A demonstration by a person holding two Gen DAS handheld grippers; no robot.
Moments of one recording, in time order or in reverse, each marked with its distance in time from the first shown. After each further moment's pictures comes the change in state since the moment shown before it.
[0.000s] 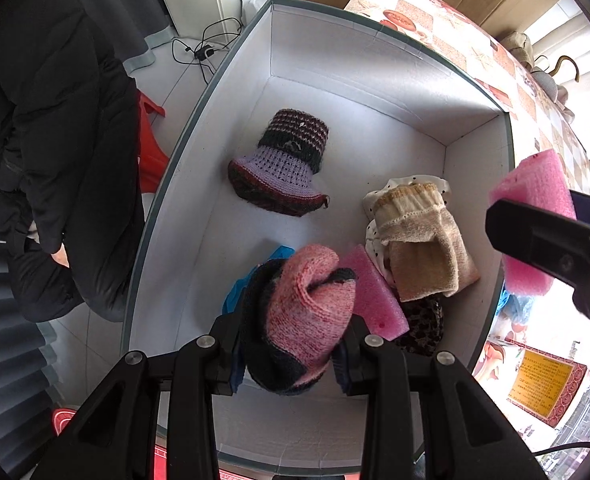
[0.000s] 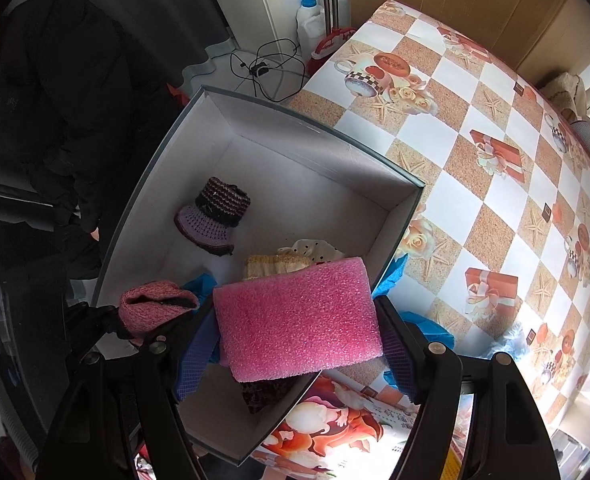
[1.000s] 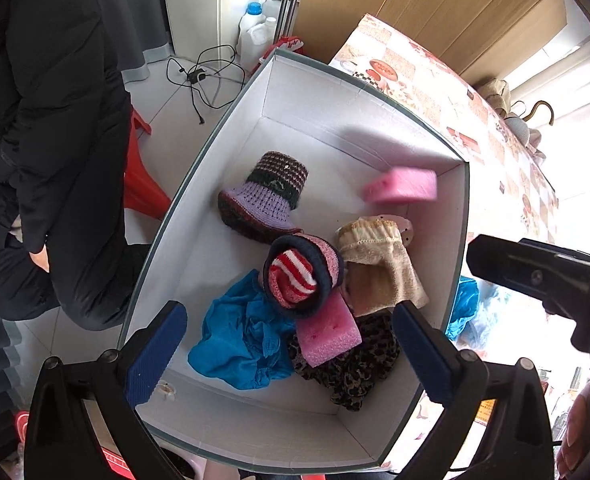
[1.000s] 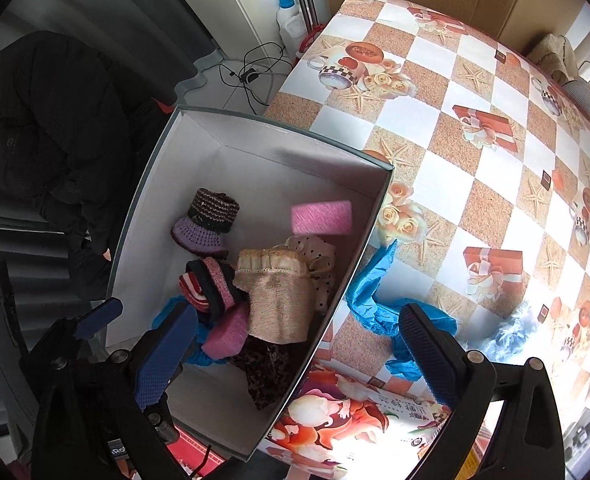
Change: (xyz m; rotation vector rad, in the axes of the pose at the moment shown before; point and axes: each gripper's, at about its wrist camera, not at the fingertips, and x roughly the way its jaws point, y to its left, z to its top) left arm -0.020 0.011 -0.001 -0.073 -0.125 -0.132; right arm -0.007 -0.027 -0.008 0.115 0.001 0.064
